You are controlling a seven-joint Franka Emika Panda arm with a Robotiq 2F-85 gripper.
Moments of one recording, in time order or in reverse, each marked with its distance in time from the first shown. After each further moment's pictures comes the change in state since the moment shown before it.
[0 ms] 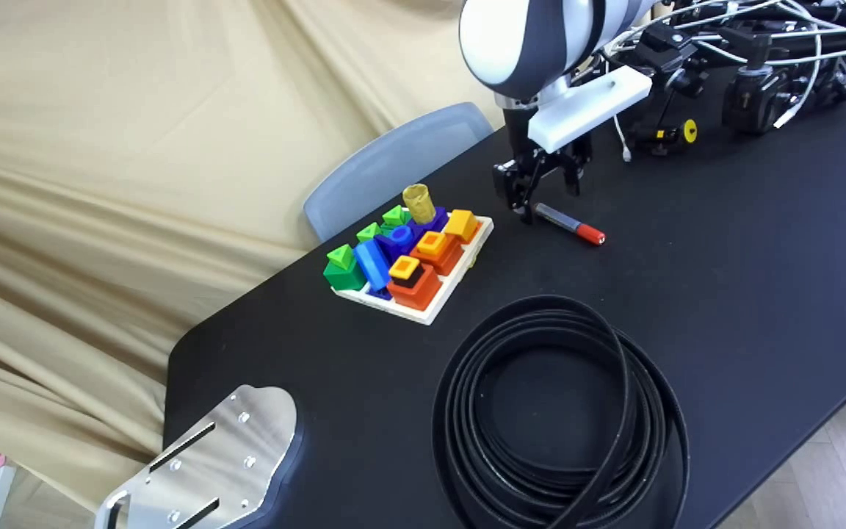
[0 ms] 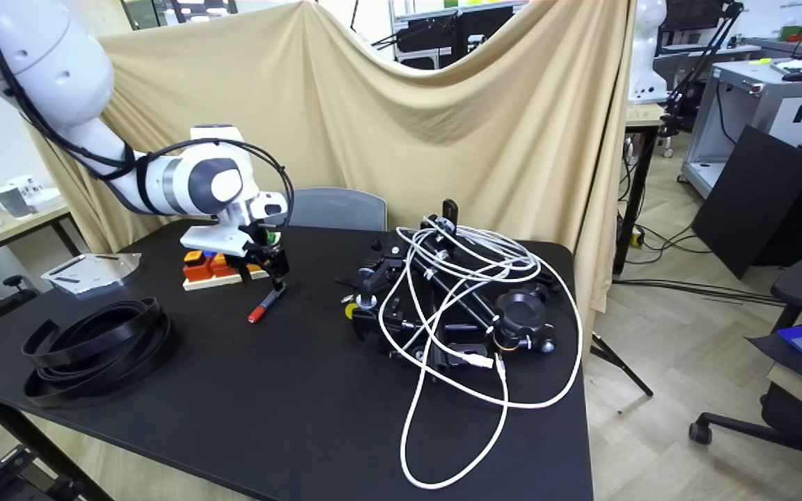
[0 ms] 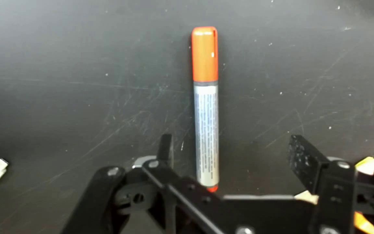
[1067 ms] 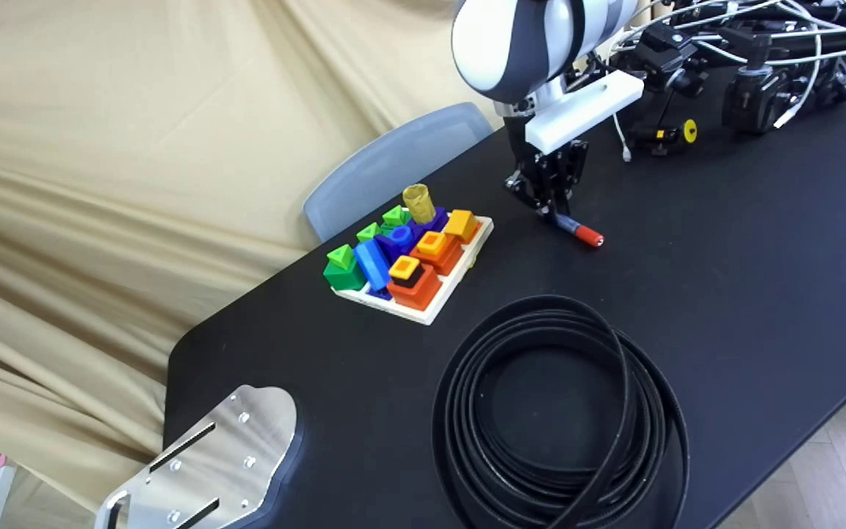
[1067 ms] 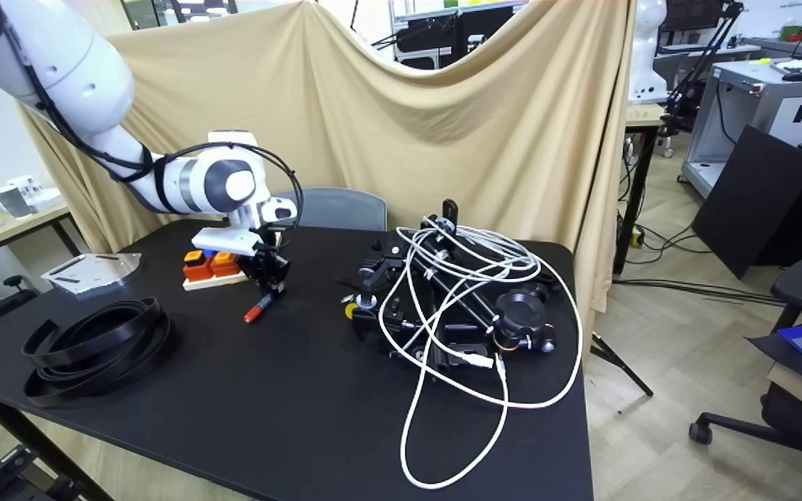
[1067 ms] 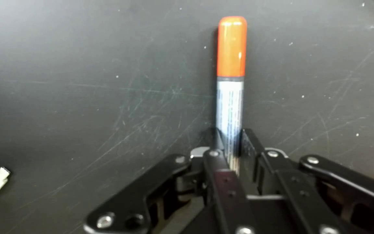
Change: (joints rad) arm 0.010 0.070 -0.024 0.103 -0.001 -0.115 -0.004
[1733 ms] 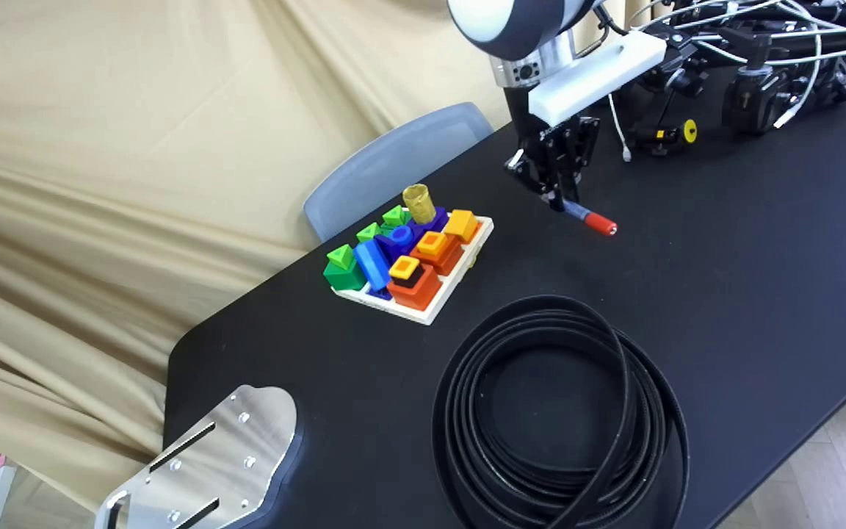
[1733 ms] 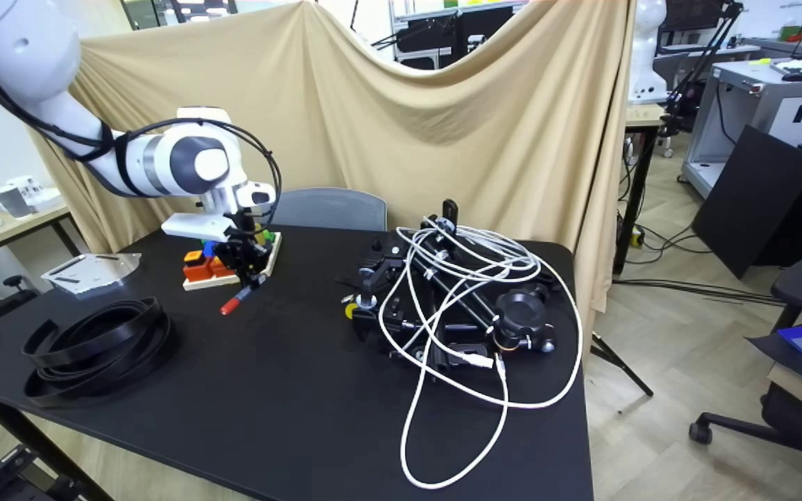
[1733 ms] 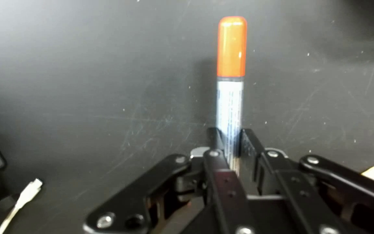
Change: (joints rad) arm 0.025 -0.178 -0.002 -0.162 0.007 -0.014 0.038
